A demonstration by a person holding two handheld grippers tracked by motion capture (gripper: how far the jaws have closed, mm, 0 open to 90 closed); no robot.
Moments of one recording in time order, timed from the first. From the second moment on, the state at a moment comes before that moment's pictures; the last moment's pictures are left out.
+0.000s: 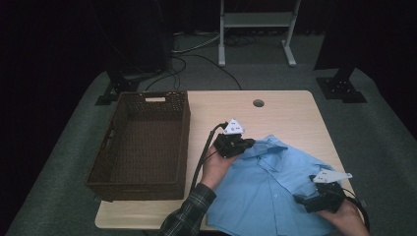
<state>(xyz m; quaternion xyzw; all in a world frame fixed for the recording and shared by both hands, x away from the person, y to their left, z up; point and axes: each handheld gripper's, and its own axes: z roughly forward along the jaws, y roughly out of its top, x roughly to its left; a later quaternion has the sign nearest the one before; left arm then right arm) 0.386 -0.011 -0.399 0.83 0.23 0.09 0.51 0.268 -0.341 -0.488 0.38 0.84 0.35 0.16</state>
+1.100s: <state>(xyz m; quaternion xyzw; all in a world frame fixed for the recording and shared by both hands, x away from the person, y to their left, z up) 0.413 0.025 -0.418 0.80 0.33 0.15 0.48 0.267 -0.343 -0.488 0.39 0.84 0.35 0.16</state>
